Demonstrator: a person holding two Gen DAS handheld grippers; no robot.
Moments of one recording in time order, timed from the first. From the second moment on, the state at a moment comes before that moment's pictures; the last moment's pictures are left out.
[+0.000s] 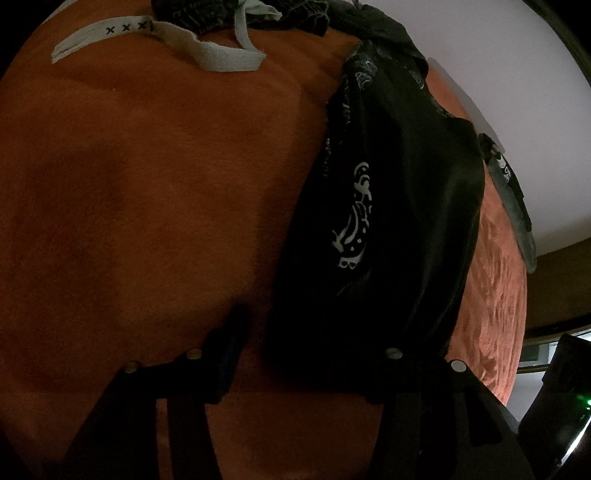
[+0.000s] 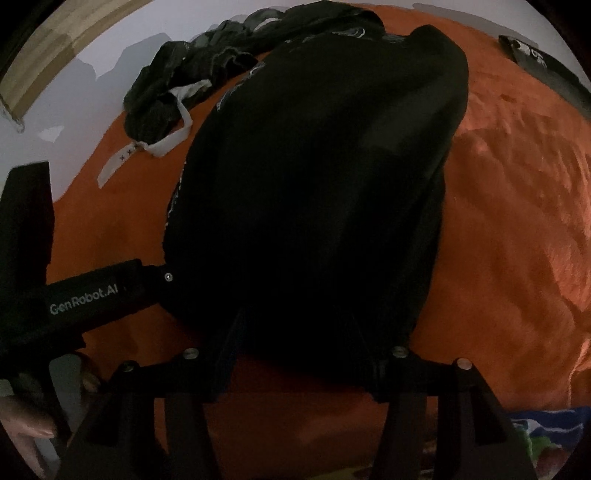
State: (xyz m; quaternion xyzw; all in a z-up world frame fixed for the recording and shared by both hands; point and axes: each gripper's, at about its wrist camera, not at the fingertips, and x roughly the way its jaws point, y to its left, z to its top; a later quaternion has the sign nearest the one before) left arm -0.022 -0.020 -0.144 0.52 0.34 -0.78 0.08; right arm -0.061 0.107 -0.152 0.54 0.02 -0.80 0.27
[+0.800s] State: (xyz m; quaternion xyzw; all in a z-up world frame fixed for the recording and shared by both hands) left arm -0.006 -0.032 -0.142 0.51 0.34 -0.79 0.08; right arm -0.082 0.103 -0.146 0.55 0.06 -0.81 0.20
